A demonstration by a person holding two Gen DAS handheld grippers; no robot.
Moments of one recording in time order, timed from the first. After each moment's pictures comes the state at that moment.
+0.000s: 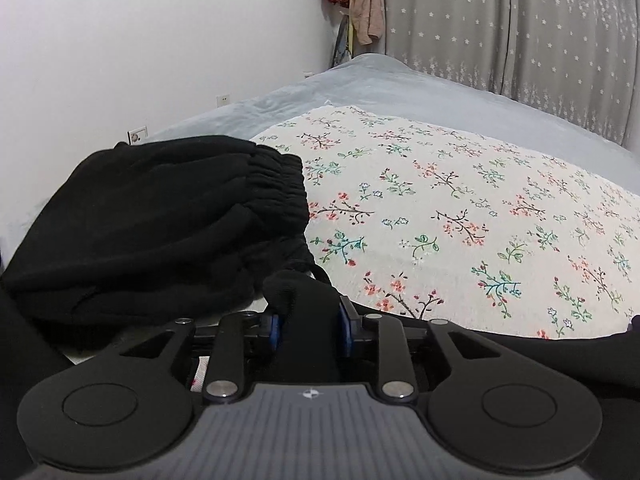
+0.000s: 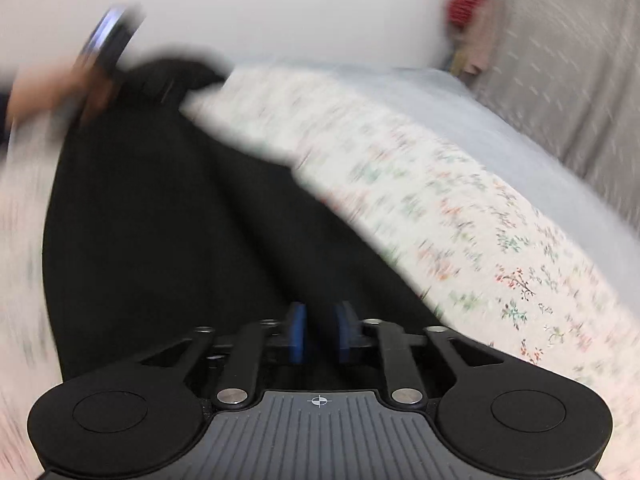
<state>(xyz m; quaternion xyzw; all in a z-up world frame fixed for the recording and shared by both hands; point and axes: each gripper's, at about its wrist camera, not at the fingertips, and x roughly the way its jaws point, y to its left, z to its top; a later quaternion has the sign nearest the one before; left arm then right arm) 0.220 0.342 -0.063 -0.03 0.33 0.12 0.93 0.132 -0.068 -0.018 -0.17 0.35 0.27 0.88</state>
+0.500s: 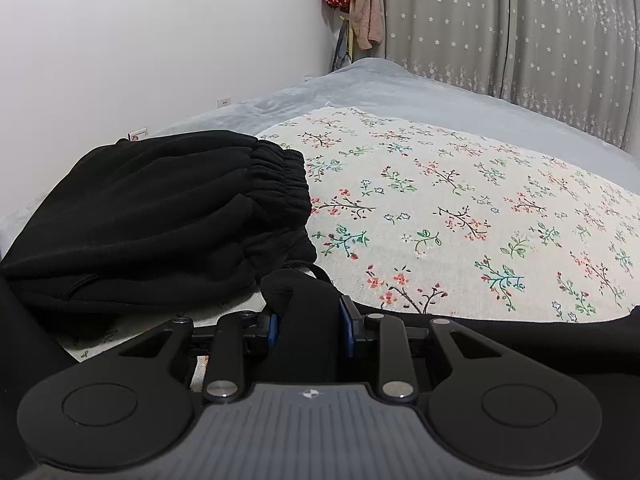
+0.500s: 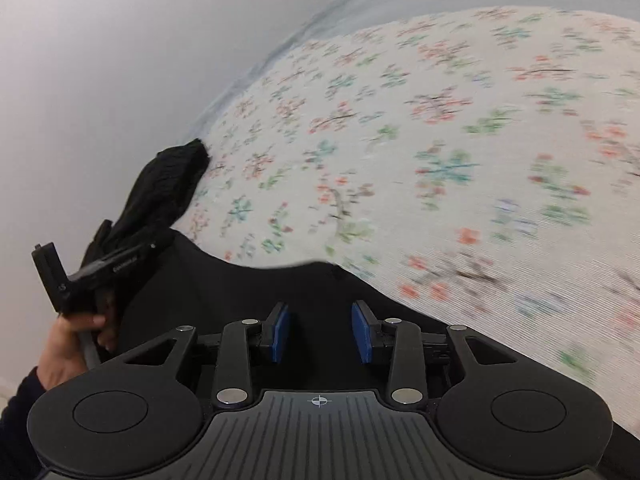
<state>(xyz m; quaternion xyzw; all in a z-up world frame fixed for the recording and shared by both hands) 0.217 0.337 -0.070 -0.03 0.32 0.12 0.94 0.320 0.008 -0.085 0.15 0.51 0.34 0.78</state>
